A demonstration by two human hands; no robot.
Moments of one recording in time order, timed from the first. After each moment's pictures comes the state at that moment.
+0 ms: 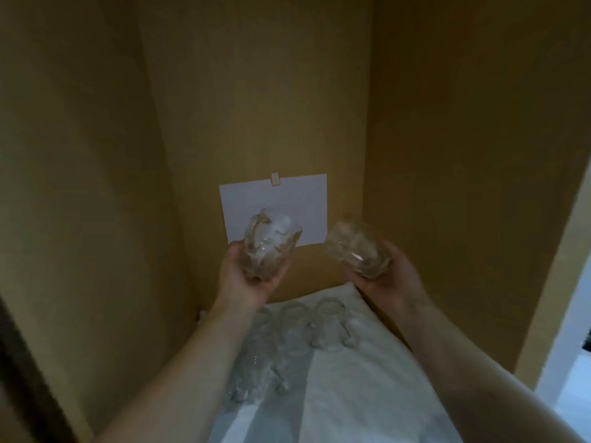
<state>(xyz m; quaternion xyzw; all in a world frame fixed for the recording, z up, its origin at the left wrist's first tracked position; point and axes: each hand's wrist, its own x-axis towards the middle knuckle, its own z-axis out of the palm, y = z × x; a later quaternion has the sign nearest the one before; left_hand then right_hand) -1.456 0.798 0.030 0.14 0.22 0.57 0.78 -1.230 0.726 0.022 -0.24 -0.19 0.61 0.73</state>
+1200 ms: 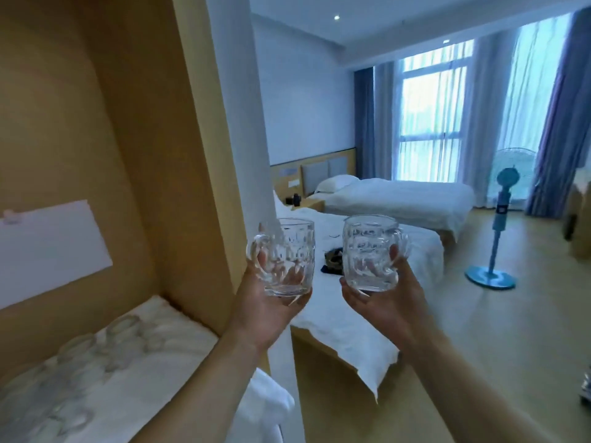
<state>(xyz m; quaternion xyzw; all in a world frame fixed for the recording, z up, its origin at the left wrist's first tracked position) -1.201 0.473 0.009 0.51 0.13 0.28 0.80 -1.051 0.311 -0.014 -0.21 -0.15 0.42 0.87</state>
